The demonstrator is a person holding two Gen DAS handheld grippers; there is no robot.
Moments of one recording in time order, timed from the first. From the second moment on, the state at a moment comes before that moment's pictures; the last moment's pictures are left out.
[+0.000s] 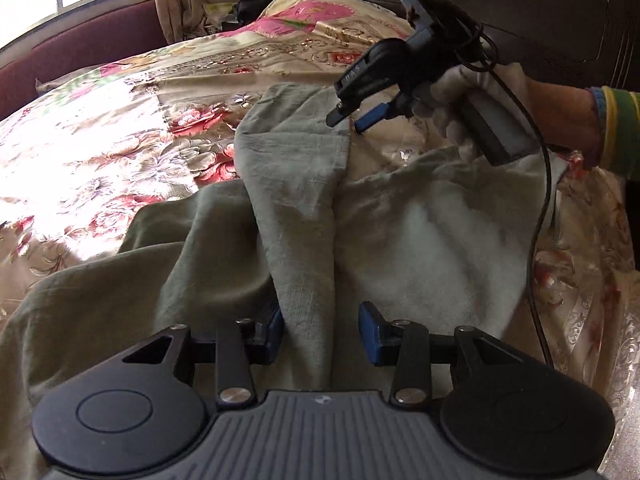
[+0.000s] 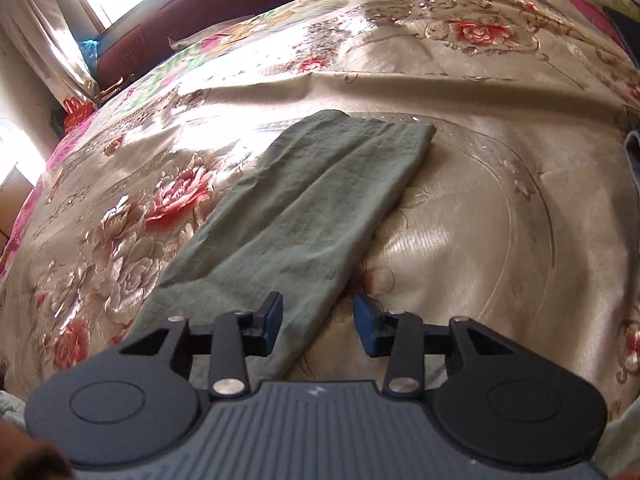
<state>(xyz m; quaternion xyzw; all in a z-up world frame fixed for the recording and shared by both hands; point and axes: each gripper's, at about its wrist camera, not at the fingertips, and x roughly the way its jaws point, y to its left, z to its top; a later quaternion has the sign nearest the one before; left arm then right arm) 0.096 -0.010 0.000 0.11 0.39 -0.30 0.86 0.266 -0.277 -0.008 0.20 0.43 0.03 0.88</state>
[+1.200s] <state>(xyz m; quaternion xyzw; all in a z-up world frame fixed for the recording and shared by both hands) 0.070 -0.081 -0.003 0.21 0.37 -0.31 0.85 0.077 -0.441 -0.029 0.47 0.32 -0.06 0.82</state>
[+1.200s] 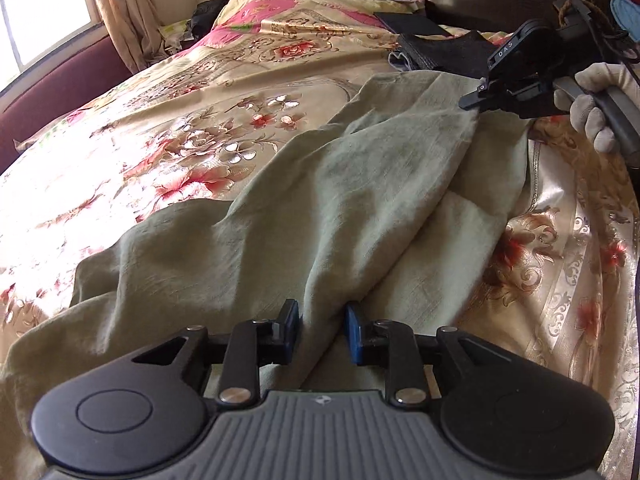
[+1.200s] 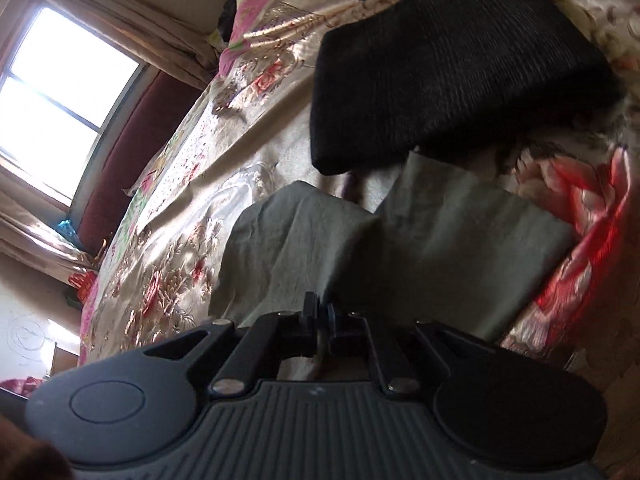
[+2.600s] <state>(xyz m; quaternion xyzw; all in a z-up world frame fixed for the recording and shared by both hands) 0.035 -0.112 0.008 0.31 0.33 -0.33 0.83 0.026 -0.473 -0.002 0.43 0.25 -0.10 0.86</state>
